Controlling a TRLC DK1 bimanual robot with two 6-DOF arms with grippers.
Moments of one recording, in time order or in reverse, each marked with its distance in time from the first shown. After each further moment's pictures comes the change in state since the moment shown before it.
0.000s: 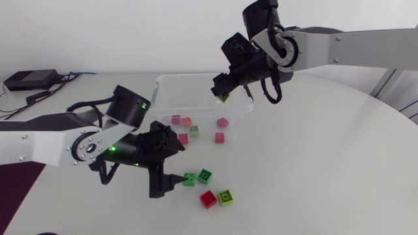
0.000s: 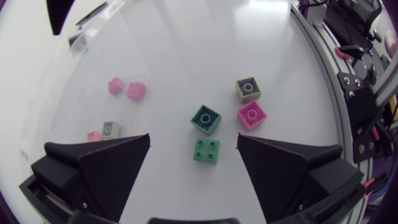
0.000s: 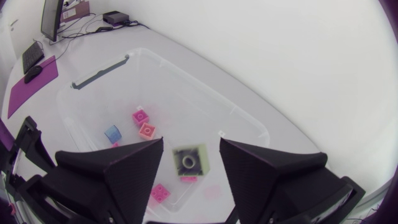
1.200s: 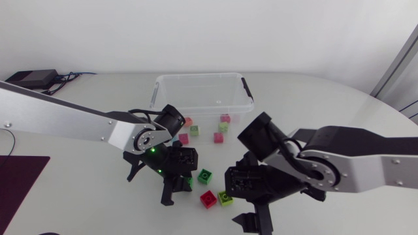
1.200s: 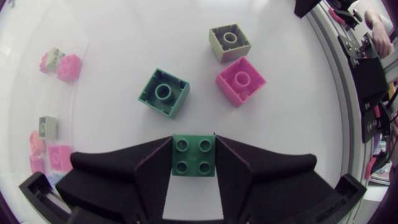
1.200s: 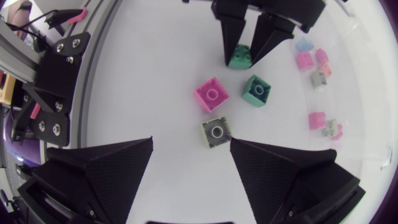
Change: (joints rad) left arm -0.056 0.351 0.190 -0.186 -0.034 0.116; right arm 0.294 -0.367 -0.708 -0.232 -0.174 -0.488
